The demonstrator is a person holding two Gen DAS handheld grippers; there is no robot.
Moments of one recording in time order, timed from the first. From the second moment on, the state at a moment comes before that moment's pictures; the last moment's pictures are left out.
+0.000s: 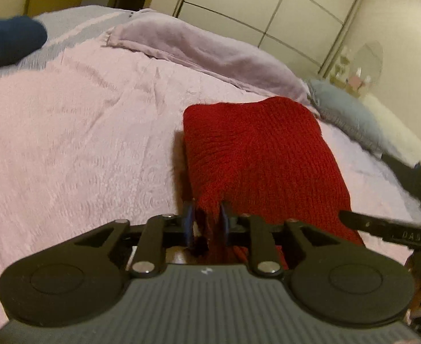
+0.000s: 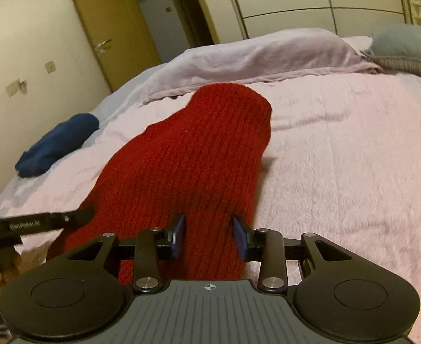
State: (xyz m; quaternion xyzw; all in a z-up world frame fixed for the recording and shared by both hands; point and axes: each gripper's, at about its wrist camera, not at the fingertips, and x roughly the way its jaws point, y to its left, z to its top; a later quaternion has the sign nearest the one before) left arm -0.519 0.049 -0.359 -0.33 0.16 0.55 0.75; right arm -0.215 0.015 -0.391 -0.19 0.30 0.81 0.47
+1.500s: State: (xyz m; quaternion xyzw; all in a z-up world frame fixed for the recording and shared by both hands) left arm -0.471 0.101 -0.363 -0.27 0.23 0.55 0.76; right arm -0.227 0.044 -0.372 -0.19 0.27 0.82 0.47
